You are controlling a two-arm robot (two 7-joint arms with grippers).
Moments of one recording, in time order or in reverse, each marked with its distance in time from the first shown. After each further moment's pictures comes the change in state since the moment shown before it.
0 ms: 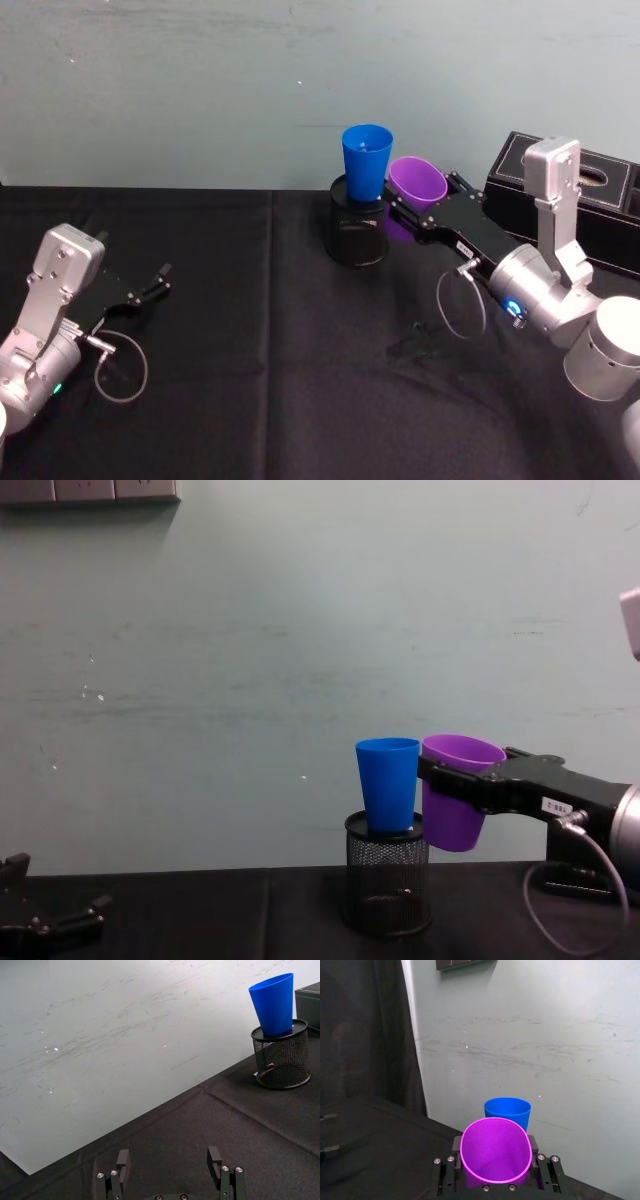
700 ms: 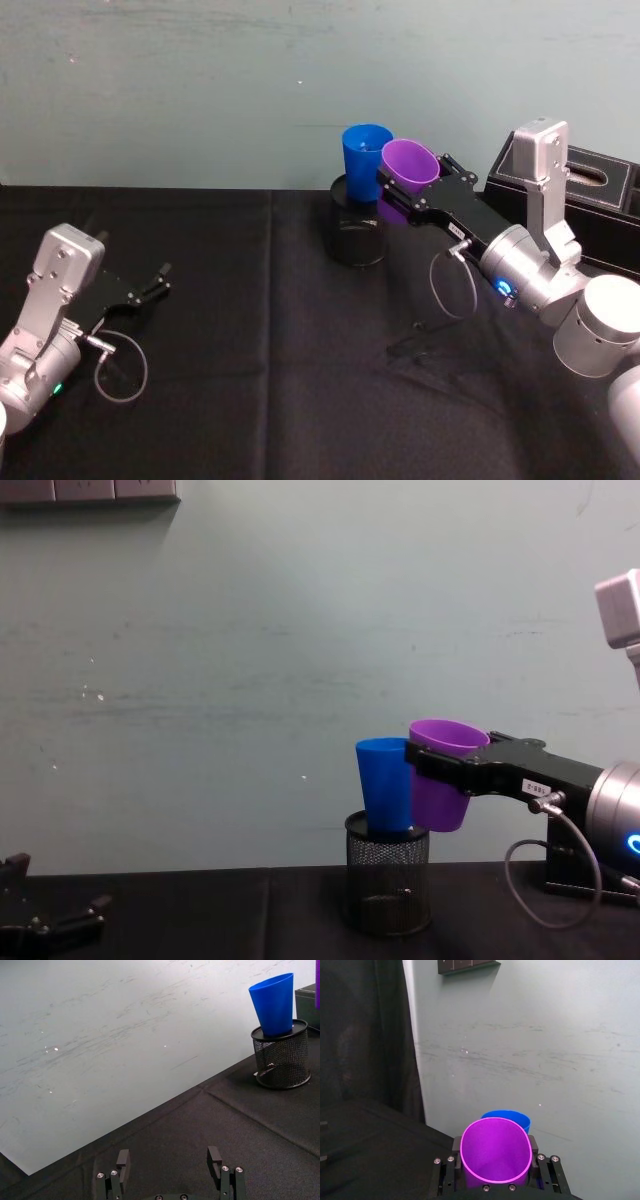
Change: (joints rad) left arm 0.000 0.000 0.000 0.000 0.000 0.000 0.000; right arm 0.078 -0.030 -0.009 0.096 -0.015 -0.035 0.021
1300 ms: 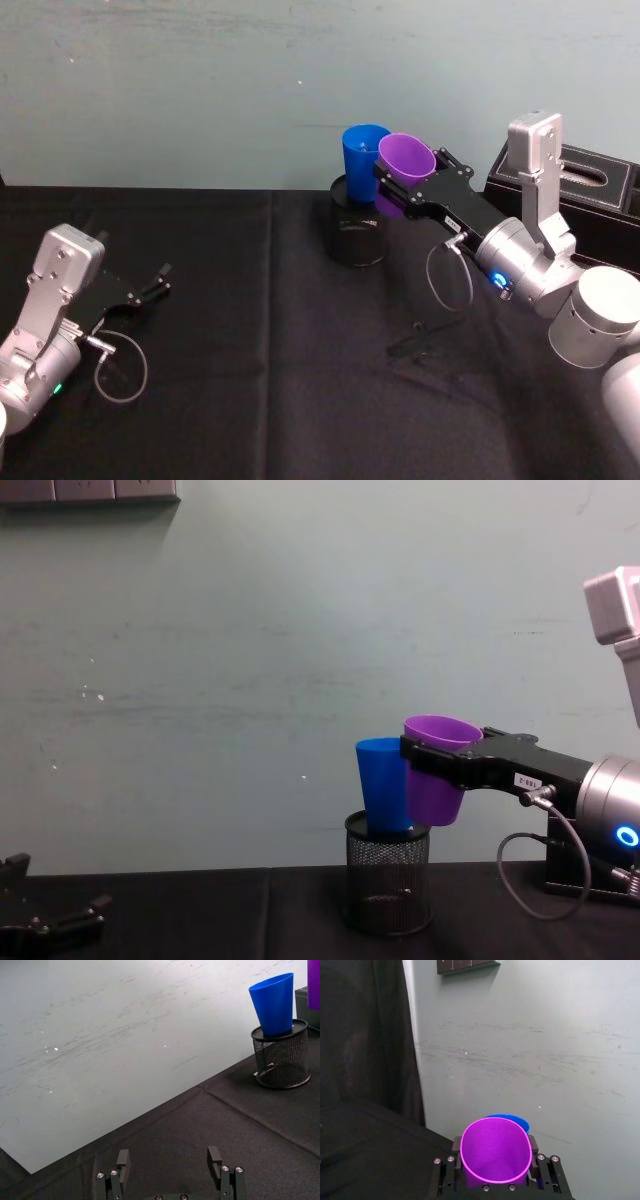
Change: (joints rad) left arm 0.000 0.000 0.000 0.000 0.000 0.000 0.000; right arm 0.034 -0.016 -0.002 0.044 -0.007 -0.009 0.007
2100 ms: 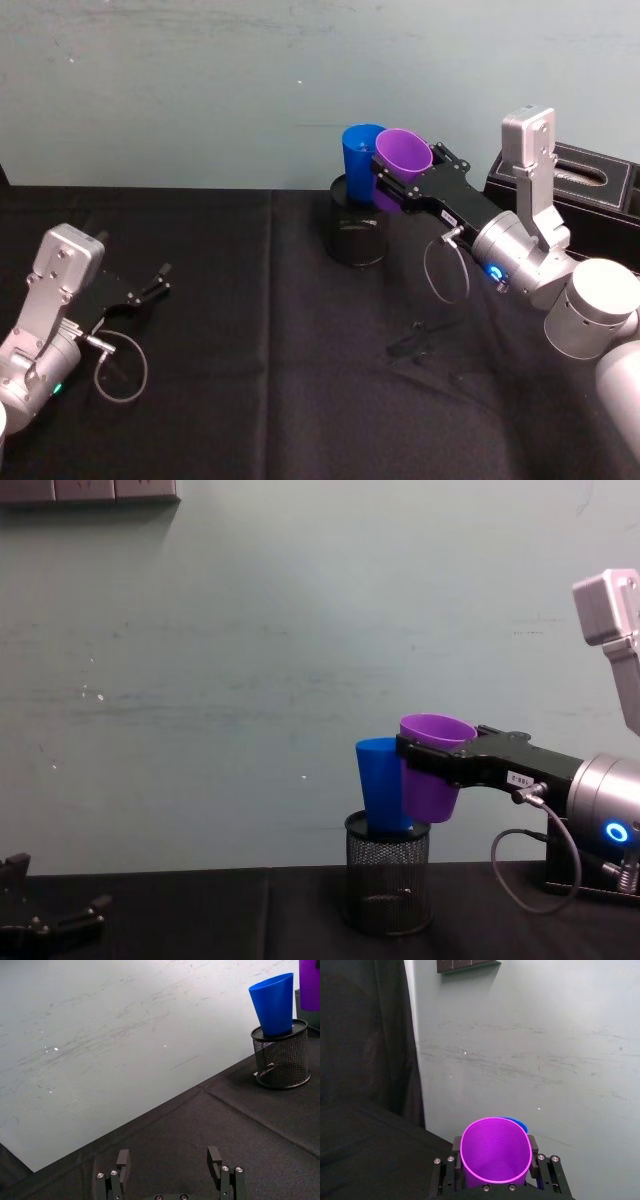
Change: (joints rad) left arm 0.000 0.000 0.000 0.000 0.000 0.000 0.000; right arm 0.041 -0.018 -0.001 0.067 -0.014 -0.027 0.013
